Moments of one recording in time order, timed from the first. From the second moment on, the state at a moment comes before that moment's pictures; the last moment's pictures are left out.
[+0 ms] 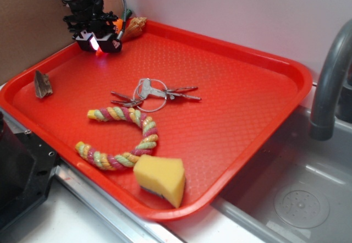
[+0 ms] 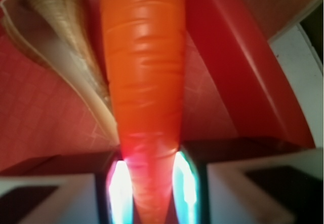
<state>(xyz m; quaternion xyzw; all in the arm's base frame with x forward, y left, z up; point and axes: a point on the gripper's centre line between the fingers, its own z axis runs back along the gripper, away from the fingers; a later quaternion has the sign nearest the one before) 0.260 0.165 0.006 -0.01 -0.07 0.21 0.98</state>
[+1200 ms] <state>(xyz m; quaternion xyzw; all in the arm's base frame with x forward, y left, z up) 0.135 0.027 0.095 -0.03 -0.11 -0.21 0.97</state>
